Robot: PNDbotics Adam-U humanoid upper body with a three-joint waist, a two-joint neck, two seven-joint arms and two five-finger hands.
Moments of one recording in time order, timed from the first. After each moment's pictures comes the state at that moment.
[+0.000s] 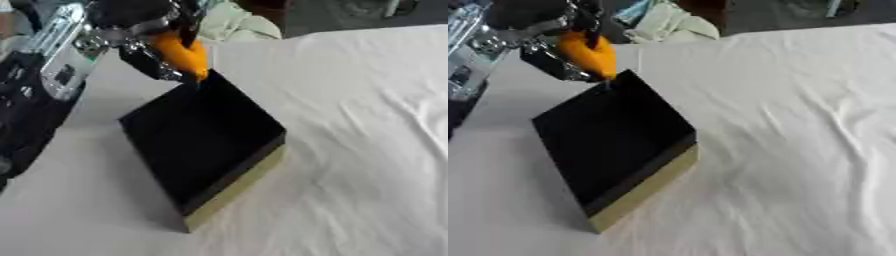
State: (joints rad) left arm -0.98 0.56 -0.32 -1.38 -0.76 -0.62 -0.20; right arm -0.39 -0.35 -0.28 -1.82 0.06 -0.22 0.04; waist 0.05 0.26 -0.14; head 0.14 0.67
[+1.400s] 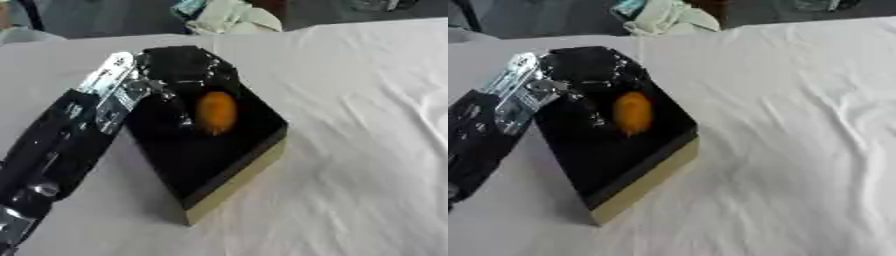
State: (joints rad) left arm -0.91 0.48 -0.33 -1.35 -0.97 -0.70 -0.35; right arm -0.39 -0.33 -0.28 -1.82 0.06 -0.21 0.04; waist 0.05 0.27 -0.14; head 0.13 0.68
